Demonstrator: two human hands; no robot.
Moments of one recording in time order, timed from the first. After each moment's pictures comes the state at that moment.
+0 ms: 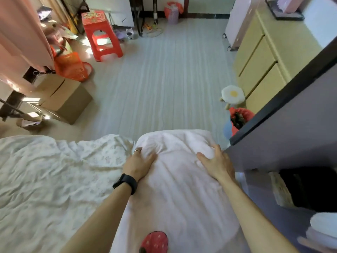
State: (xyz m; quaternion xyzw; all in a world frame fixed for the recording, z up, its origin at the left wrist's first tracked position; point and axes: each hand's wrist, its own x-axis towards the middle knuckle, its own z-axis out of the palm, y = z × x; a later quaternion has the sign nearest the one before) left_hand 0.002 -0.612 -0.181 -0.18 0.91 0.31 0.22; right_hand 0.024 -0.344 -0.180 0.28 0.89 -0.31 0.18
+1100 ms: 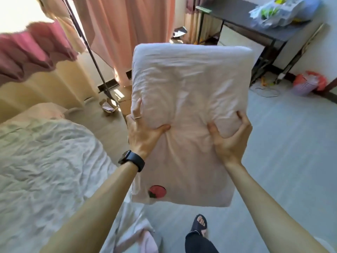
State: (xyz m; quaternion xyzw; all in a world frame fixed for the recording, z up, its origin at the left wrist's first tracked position) left_hand -0.479 -0.752 -0.084 -0.39 0.77 0.39 -0.33; right_hand -0.618 -0.560 -0.095 -0.17 0.80 -0.57 -0.09
